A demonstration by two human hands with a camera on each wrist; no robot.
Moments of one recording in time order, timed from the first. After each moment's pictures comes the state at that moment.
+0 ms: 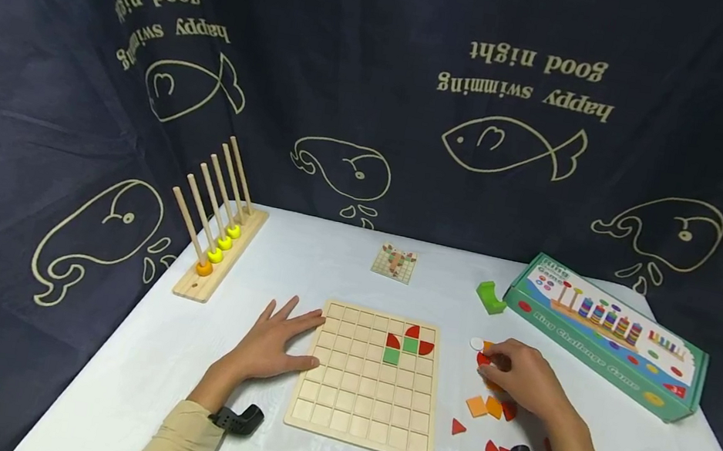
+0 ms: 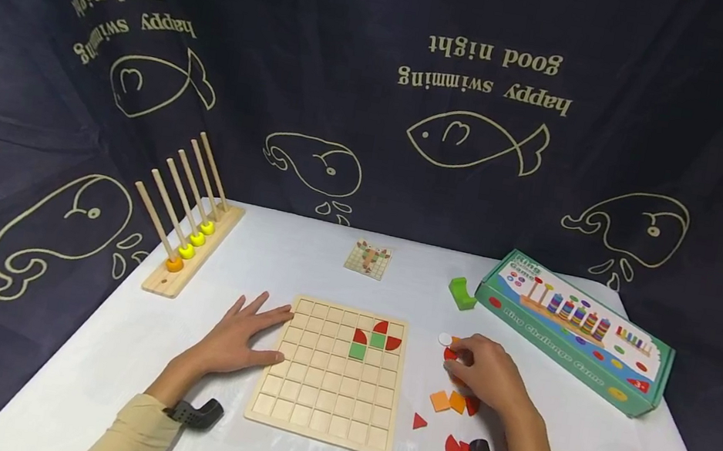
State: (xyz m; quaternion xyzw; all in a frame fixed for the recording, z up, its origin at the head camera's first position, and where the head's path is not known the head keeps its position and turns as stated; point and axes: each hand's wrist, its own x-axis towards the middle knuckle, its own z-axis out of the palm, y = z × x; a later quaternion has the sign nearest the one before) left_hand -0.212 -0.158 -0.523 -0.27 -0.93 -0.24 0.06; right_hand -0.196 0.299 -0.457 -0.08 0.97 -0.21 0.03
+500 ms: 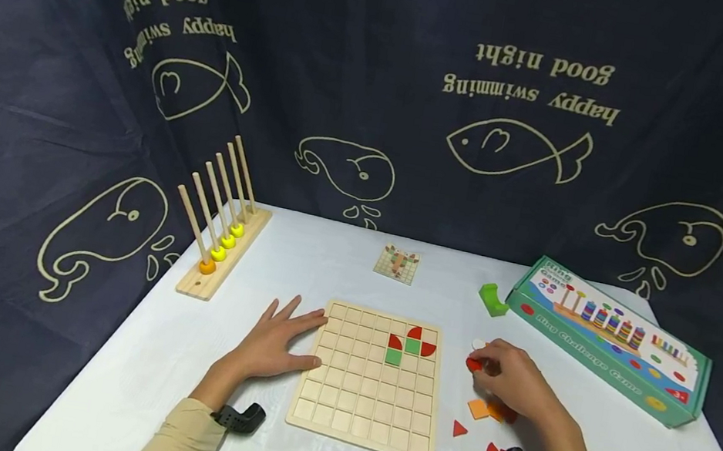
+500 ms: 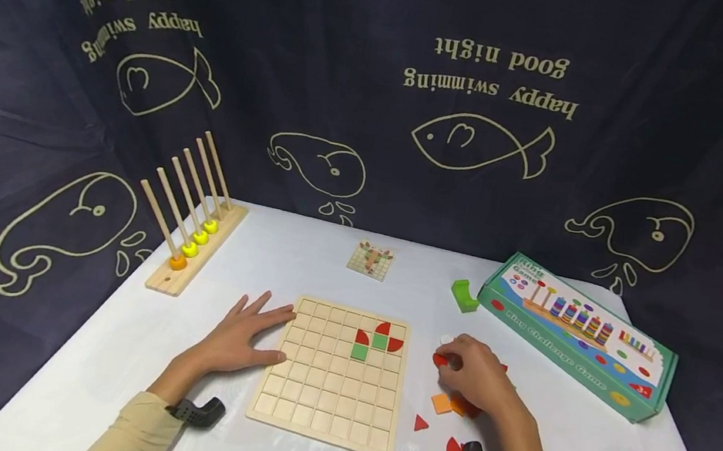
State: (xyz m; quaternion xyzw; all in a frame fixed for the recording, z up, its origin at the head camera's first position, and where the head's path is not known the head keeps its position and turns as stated) left_hand -0.211 -0.160 -0.520 -0.27 -0.93 -0.23 0.06; right_hand -0.195 0.279 -0.454 -0.12 0.96 -0.23 0.04
